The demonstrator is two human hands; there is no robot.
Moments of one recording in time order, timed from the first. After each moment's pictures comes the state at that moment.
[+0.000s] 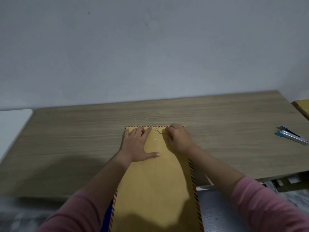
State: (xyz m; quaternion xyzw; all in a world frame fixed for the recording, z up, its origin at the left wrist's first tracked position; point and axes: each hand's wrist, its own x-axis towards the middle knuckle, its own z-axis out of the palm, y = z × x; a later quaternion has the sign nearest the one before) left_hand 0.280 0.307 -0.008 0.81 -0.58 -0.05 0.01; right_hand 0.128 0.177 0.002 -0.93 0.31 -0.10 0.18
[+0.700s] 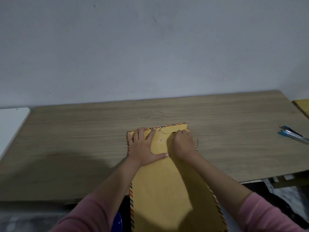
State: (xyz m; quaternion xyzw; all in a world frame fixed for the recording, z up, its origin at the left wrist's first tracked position) left_hand 0.272 0.312 -0.025 0.84 -0.53 -0.07 0.06; right_hand 0.141 0.207 0.007 -0.87 0.47 0.06 0.13
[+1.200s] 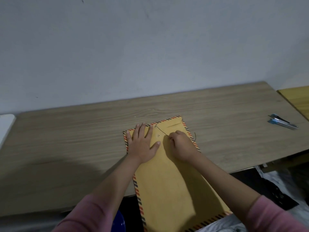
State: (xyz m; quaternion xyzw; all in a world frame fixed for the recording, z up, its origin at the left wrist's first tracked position) left_hand 0.278 0.306 -0.027 0.82 -0.56 -0.10 0.06; right_hand 0.126 0.219 0.000 -0.89 0.39 -0.05 0.21
